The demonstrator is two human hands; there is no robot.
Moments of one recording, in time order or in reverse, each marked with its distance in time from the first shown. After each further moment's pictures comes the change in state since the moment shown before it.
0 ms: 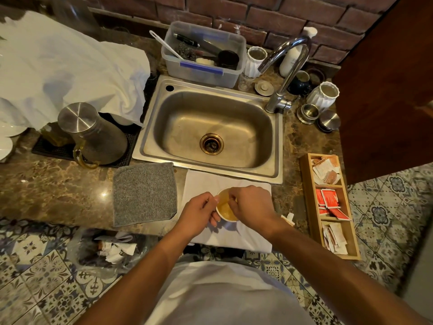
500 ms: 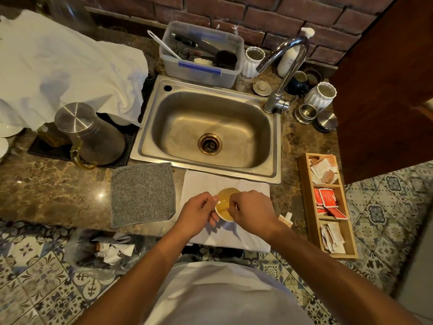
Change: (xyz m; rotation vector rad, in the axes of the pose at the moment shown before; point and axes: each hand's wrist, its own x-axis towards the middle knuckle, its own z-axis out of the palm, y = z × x) left_hand 0.002 -0.002 -0.001 0.021 0.003 0.012; right_hand -0.011 0.003 0.003 0.005 -0.050 0.016
